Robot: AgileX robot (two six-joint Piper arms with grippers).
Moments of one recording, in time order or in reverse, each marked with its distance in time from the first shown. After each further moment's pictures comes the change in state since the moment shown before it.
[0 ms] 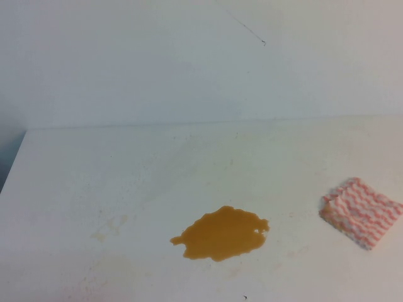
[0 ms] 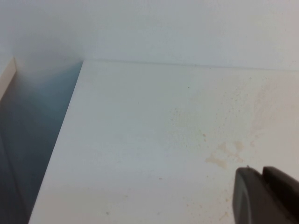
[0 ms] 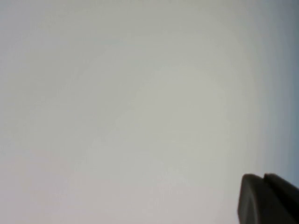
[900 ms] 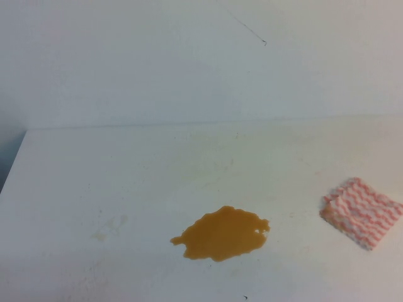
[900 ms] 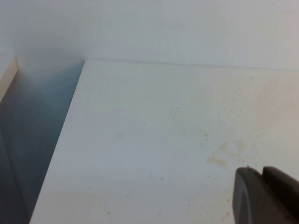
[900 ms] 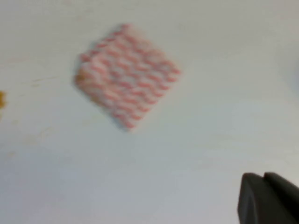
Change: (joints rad) right arm 0.085 0.796 -0.218 1.030 0.872 -0.562; left arm 0.000 0.000 0.000 0.000 0.000 0.000
